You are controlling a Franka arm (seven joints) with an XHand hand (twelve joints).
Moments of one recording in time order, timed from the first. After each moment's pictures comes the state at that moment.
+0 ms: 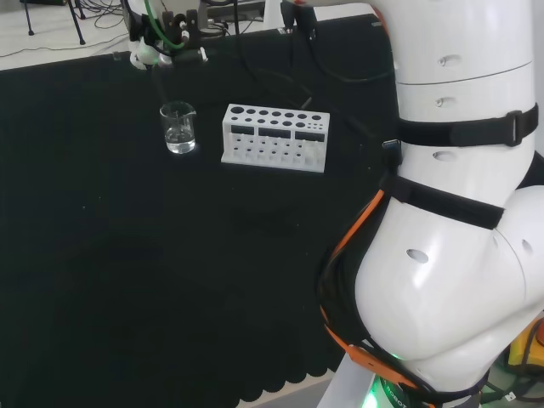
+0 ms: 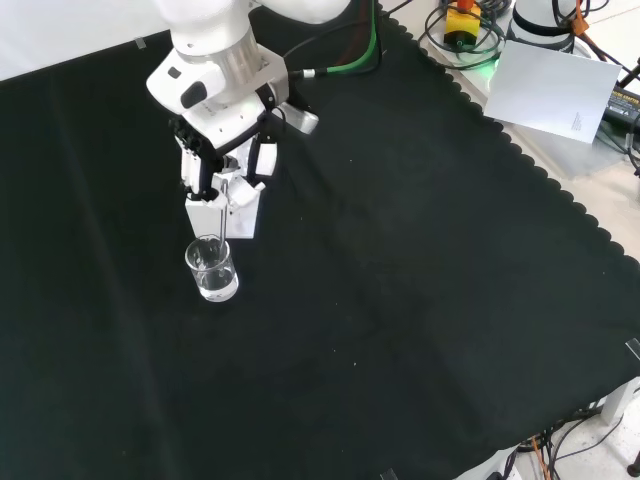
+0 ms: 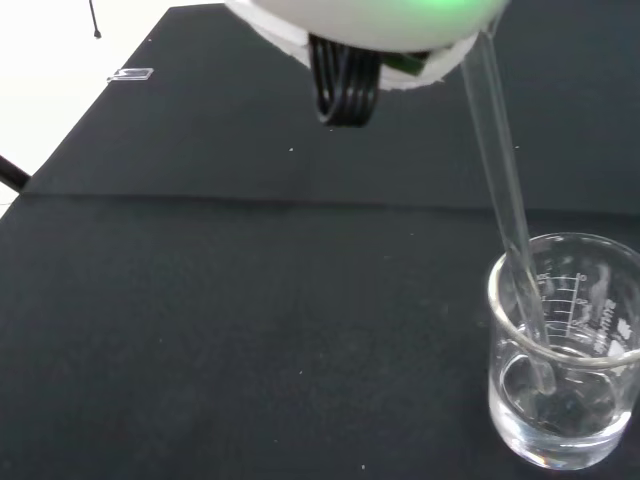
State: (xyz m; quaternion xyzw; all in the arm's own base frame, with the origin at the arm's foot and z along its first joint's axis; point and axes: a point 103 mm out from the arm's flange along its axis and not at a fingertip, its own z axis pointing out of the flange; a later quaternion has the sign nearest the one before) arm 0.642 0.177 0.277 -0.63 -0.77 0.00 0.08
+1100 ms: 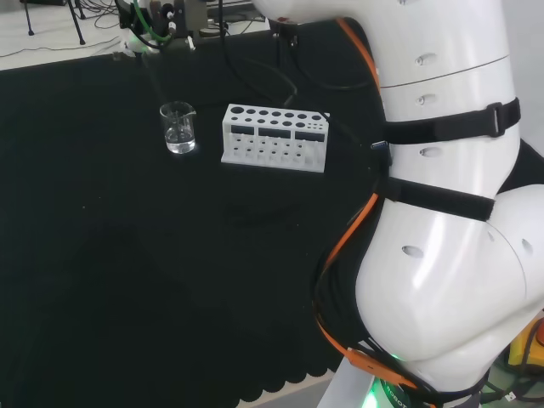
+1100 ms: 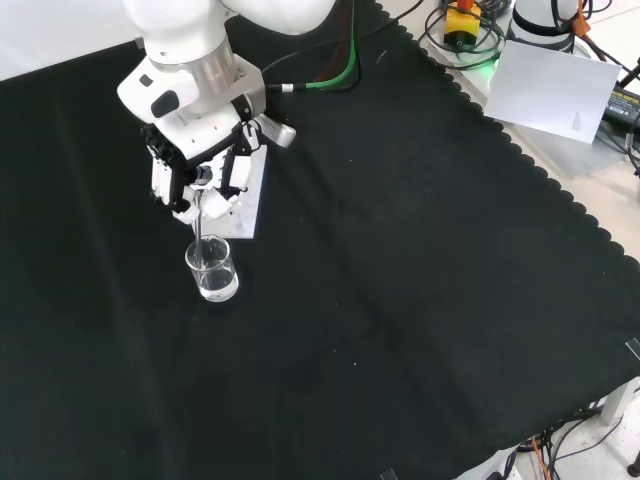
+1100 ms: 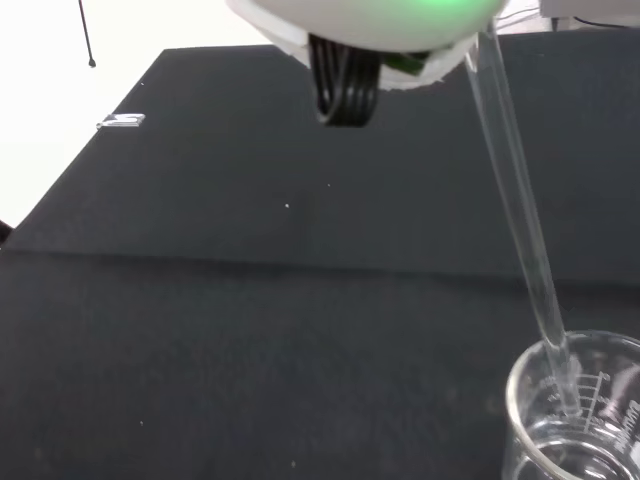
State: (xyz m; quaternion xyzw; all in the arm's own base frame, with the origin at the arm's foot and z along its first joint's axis) arm 0.679 0.184 0.283 -0.64 -0.77 -0.01 0.07
